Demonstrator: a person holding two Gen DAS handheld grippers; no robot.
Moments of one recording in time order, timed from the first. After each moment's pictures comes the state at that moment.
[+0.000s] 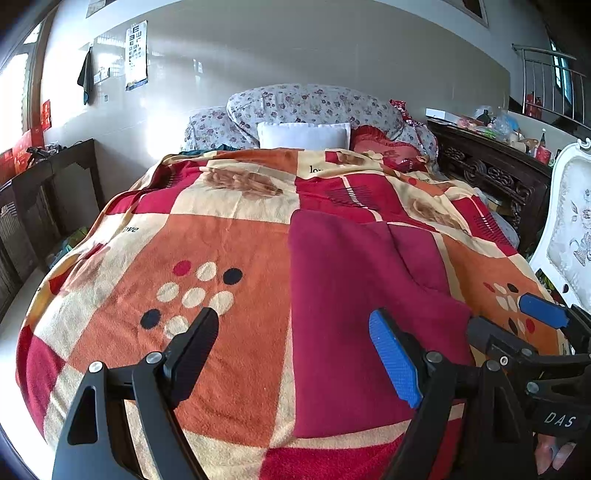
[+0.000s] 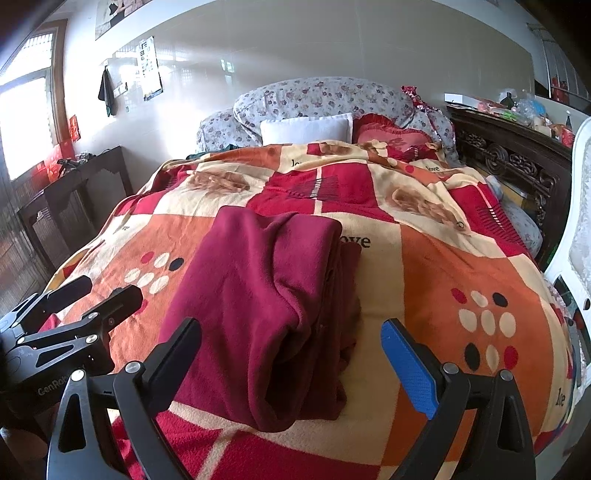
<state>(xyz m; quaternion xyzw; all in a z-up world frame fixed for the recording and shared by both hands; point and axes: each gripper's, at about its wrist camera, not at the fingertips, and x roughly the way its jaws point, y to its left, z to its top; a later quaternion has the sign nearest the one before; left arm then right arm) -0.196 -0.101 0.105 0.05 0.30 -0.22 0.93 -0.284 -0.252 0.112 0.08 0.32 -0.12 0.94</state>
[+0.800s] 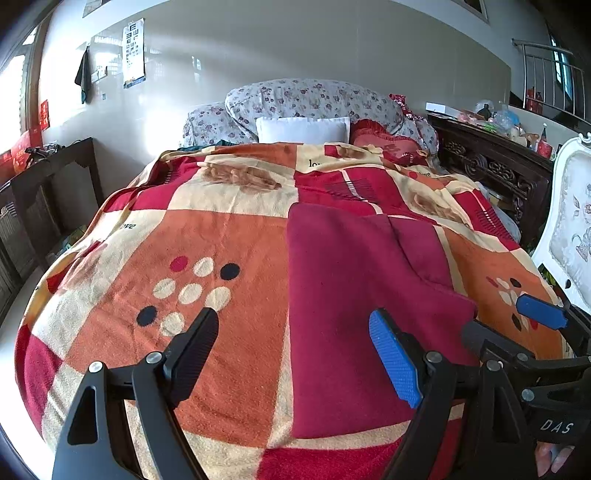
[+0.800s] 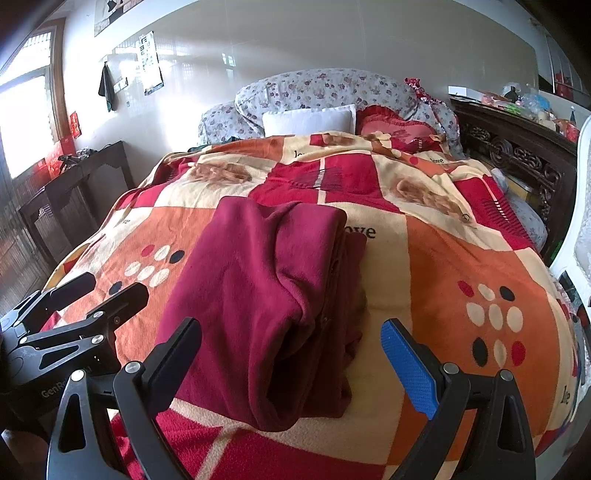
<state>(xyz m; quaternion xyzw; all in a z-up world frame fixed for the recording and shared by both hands) -0.195 -0.103 0.099 0.05 0.31 -0.22 0.92 -0.279 -0.254 0.106 0.08 0.34 -0.11 0.93</state>
